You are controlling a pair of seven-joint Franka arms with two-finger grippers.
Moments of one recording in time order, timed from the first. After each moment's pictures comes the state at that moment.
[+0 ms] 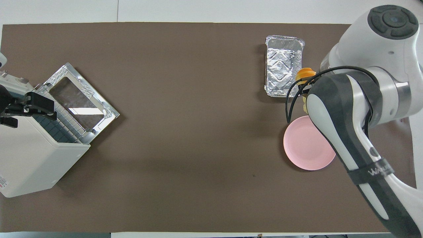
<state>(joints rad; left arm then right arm) -0.04 -0.01 -0.03 -1.58 -0.02 1.40 -0.19 0.16 0.15 0.02 -1.72 -0.06 1.76 0.09</state>
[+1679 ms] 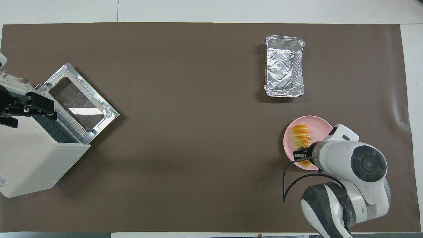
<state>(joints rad) -0.04 -0.01 -0.03 -1.58 -0.02 1.40 -0.19 0.17 -0.21 0.03 -2.63 -0.06 2.46 0.11</state>
